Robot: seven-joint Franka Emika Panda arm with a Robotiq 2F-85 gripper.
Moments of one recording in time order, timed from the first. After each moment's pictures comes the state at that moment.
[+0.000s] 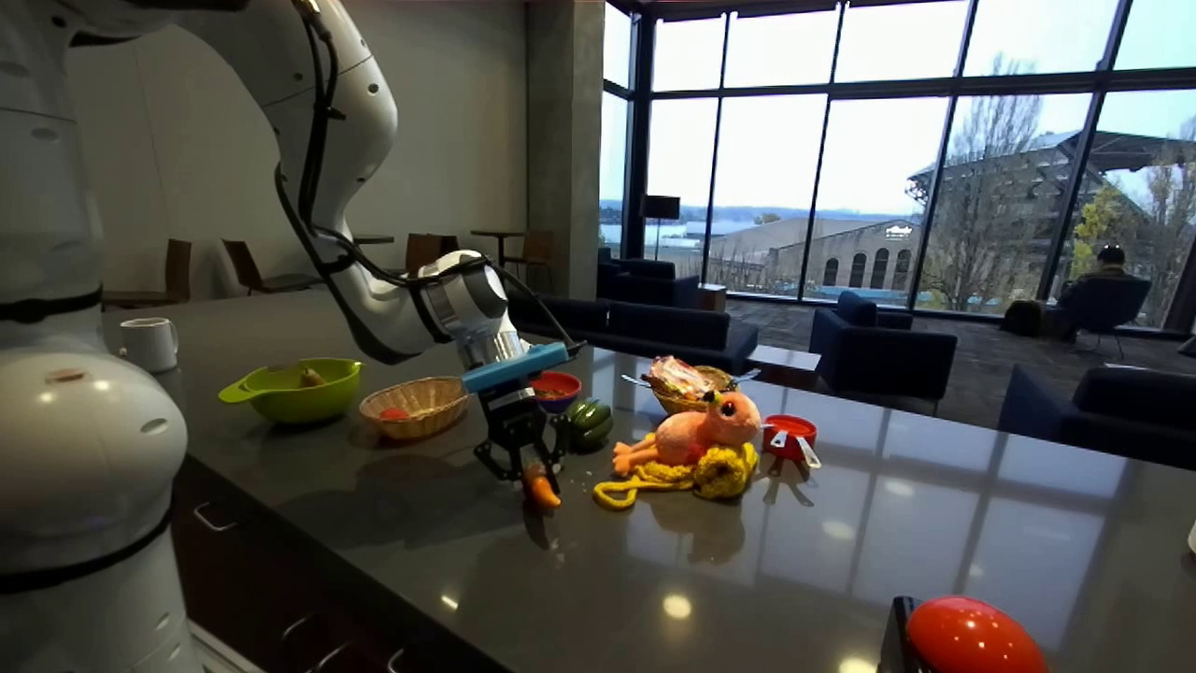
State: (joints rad) arm -0.09 -0.02 -0.11 -2.56 -0.82 2.30 -0.37
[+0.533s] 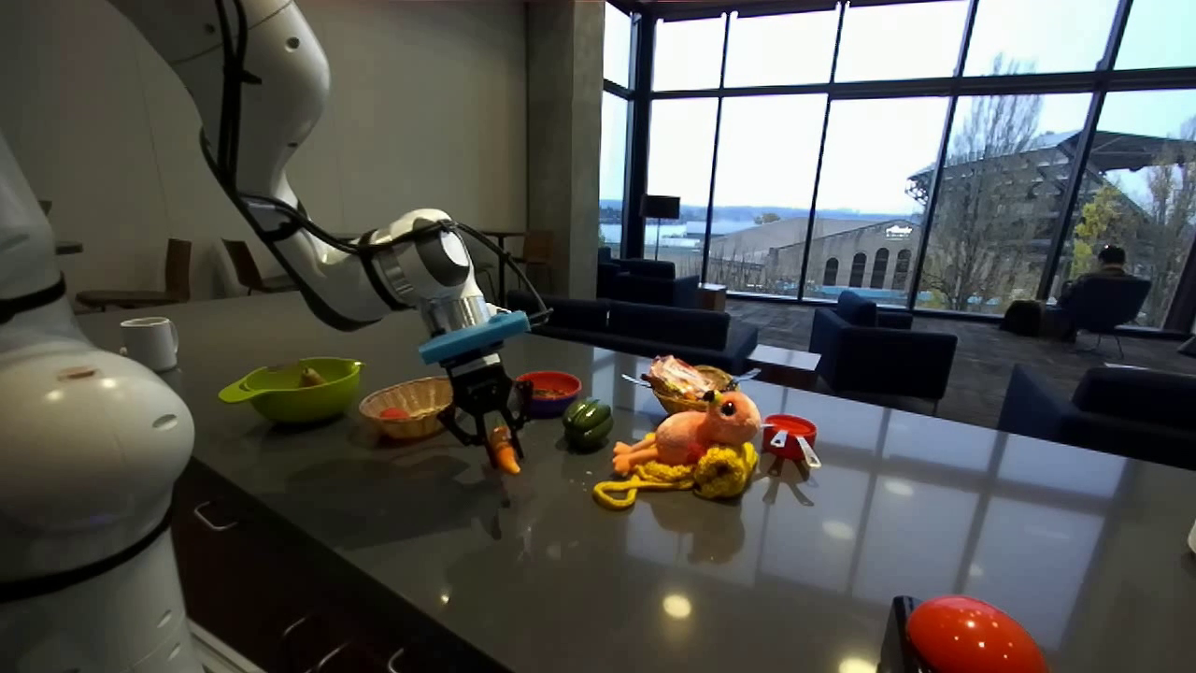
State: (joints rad) arm -0.03 -0.23 -0.07 -2.65 -0.67 2.30 -0.37
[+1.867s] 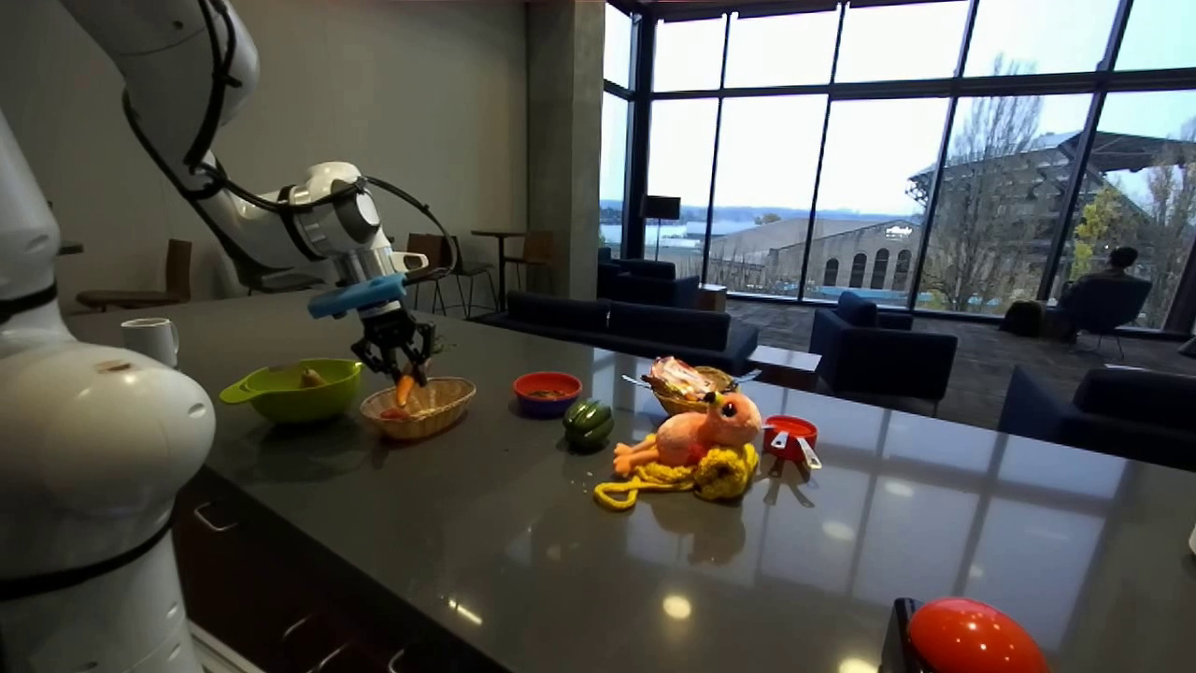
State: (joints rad) arm 0.14 -0.19 0.22 -2.47 -0.34 2.29 0.10
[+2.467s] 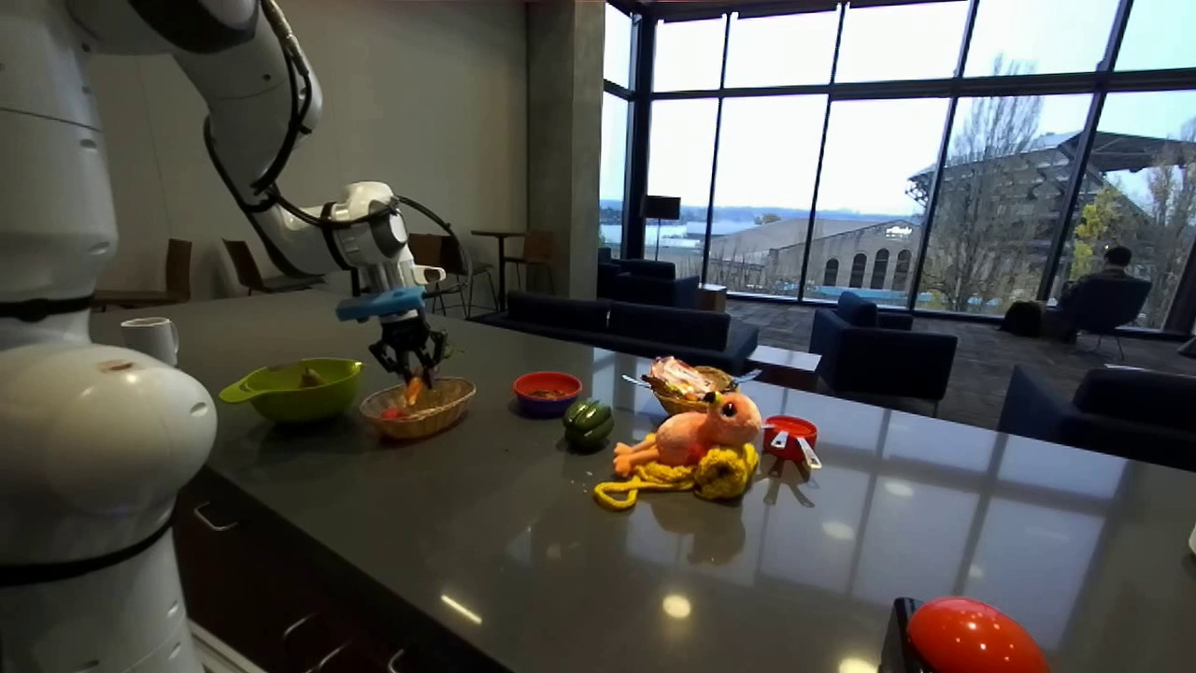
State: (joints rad) arm 0.14 0.05 0.21 -2.26 -0.31 2.30 0.11
